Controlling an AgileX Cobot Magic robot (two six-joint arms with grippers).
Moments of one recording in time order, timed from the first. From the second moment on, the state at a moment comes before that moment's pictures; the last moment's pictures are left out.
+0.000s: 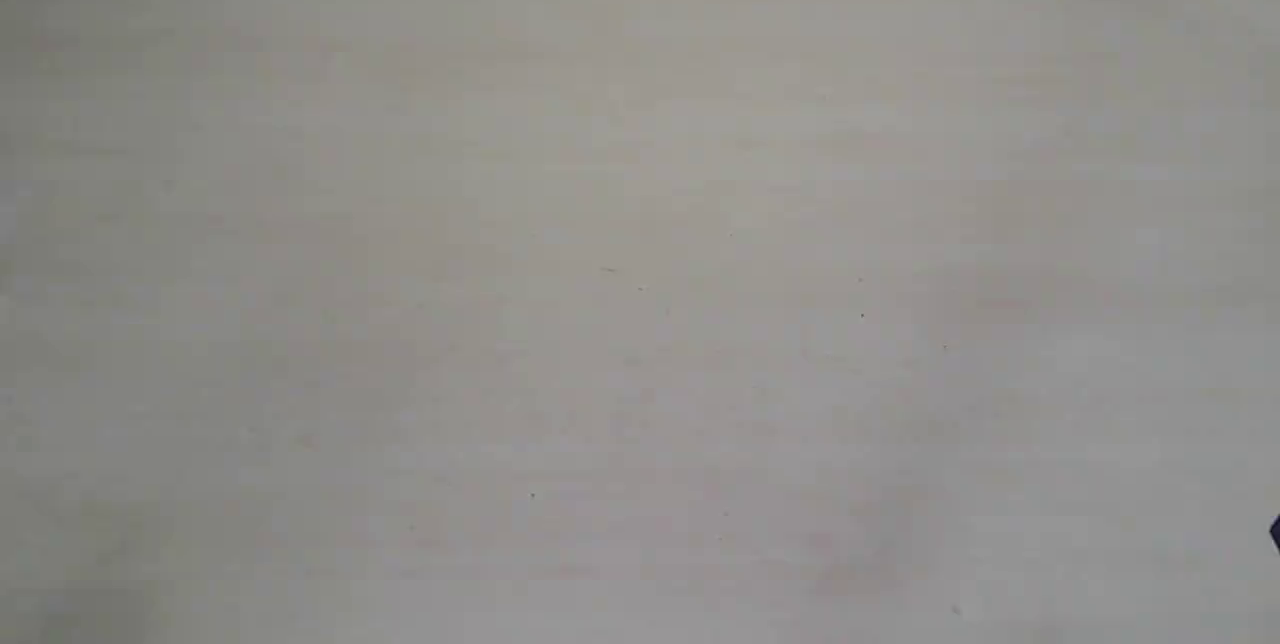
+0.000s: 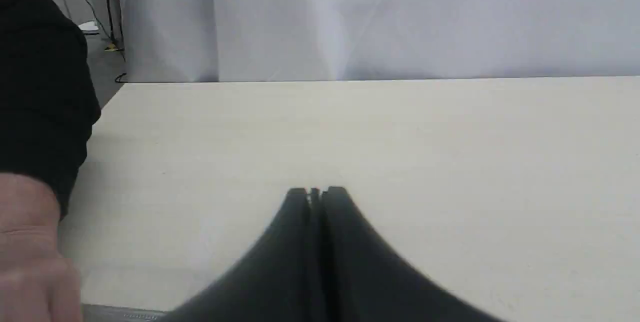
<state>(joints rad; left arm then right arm) 0.02 0.00 0.00 0.07 0.26 -0.07 -0.04 0.01 0.00 -0.20 0.28 0.14</state>
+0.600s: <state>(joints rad) 0.02 0.00 0.00 0.07 0.26 -0.07 -0.04 0.01 0.00 -0.17 0.33 0.05</state>
